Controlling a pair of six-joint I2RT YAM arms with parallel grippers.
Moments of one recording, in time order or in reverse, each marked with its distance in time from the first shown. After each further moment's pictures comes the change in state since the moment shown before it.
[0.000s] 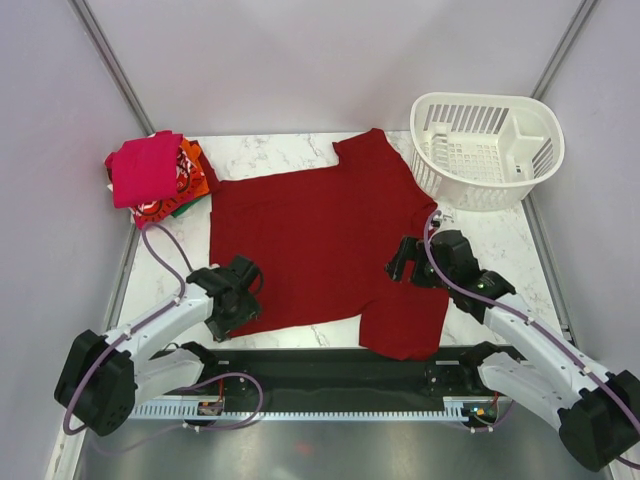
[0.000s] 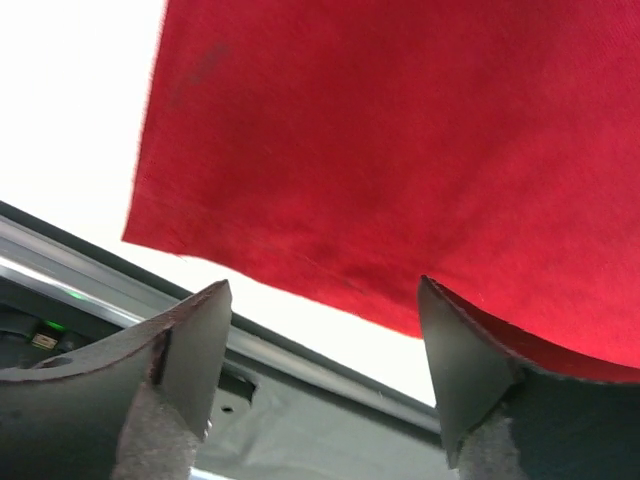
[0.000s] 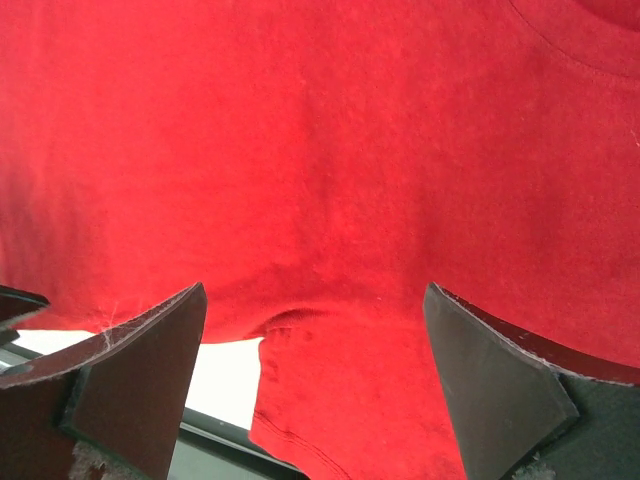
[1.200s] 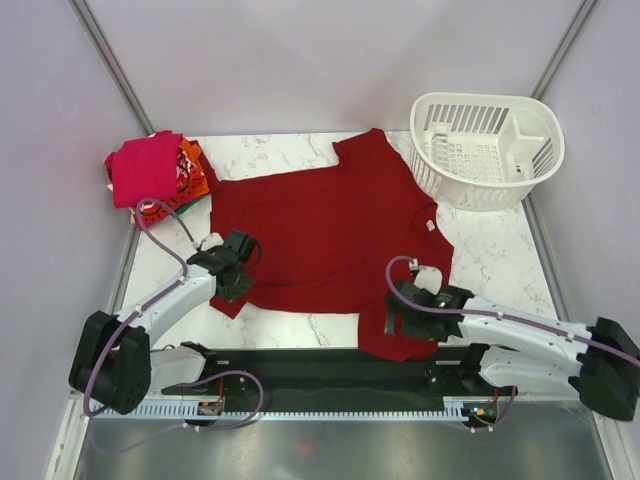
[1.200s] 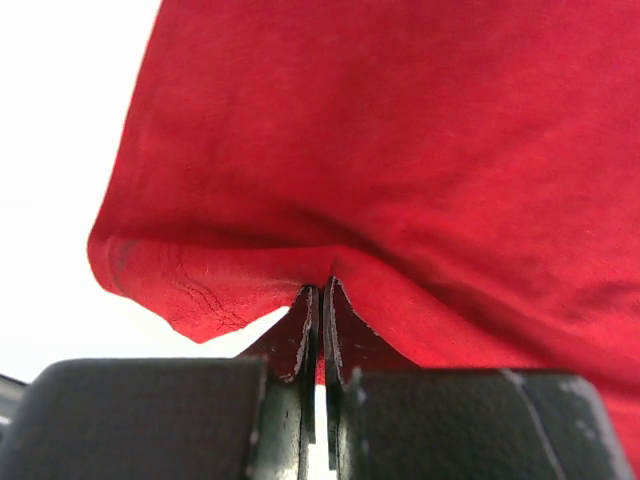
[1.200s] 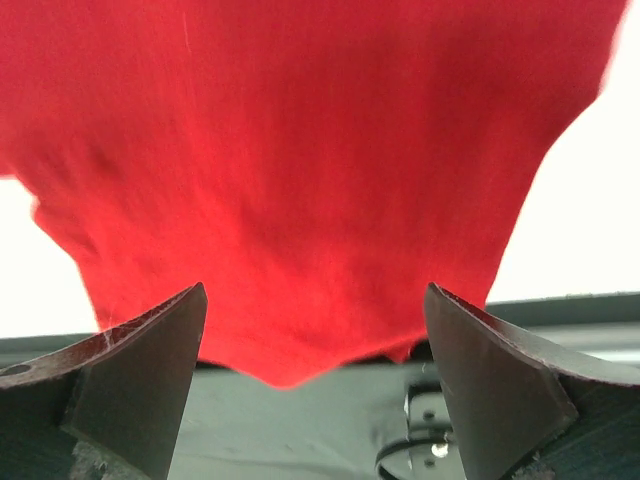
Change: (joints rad) left arm 0.122 0.148 0.100 0.238 -0.142 0.157; right arm 0.436 0.103 -0.018 -0.460 0.290 0.441
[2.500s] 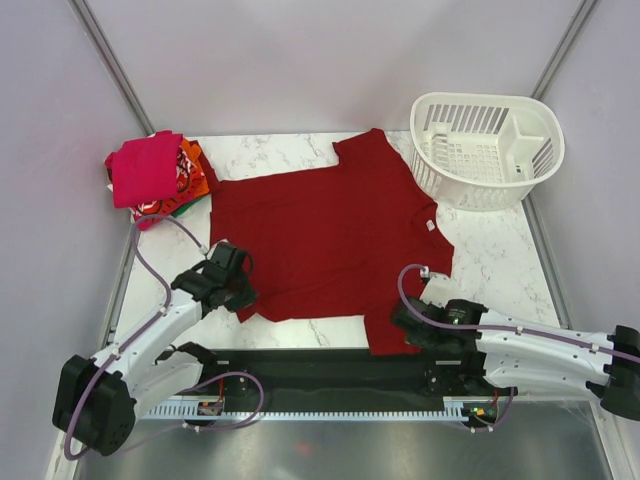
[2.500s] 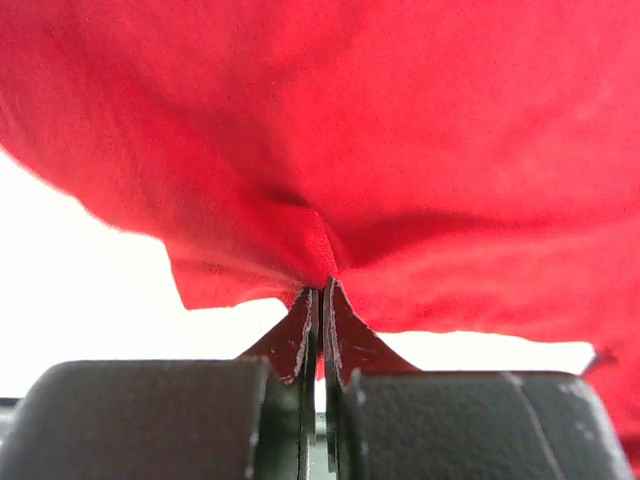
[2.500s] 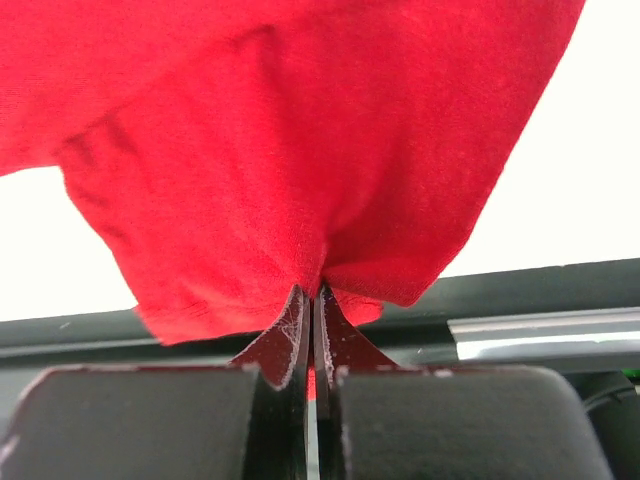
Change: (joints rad) left arm -0.015 -0.223 -0.097 0.052 0.232 0.164; right arm 0.222 -0.086 -0.054 -0.078 0.128 0.228
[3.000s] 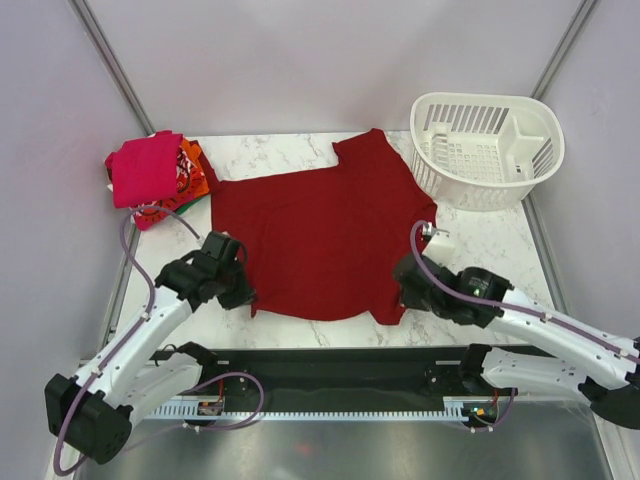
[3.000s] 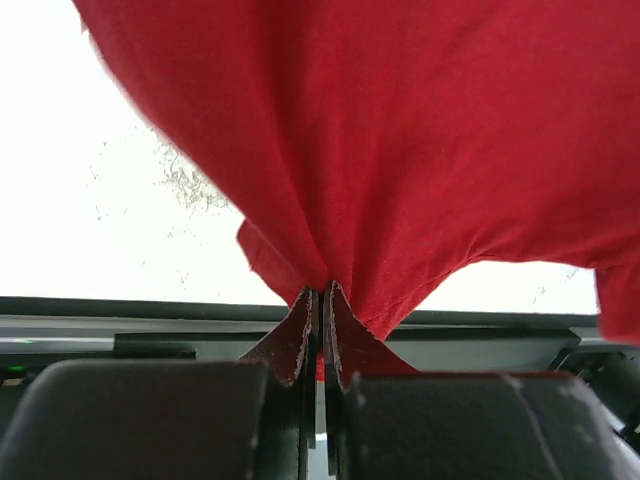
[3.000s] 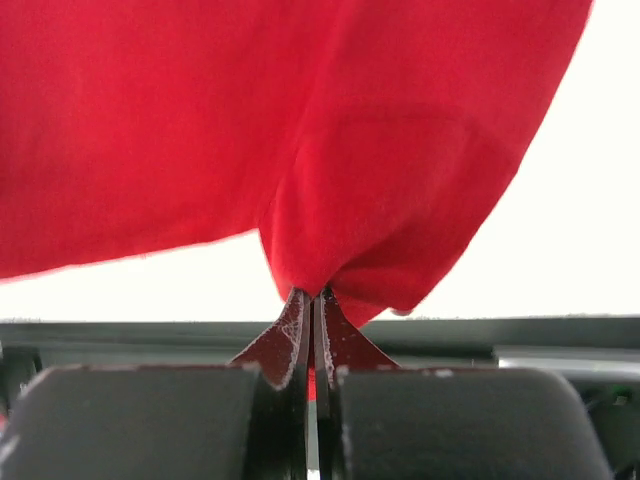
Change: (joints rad) left arm -0.020 -0.087 0.177 -0.277 0.130 0.019; right arm -0.087 0.024 0.396 -0.114 0.072 -0.179
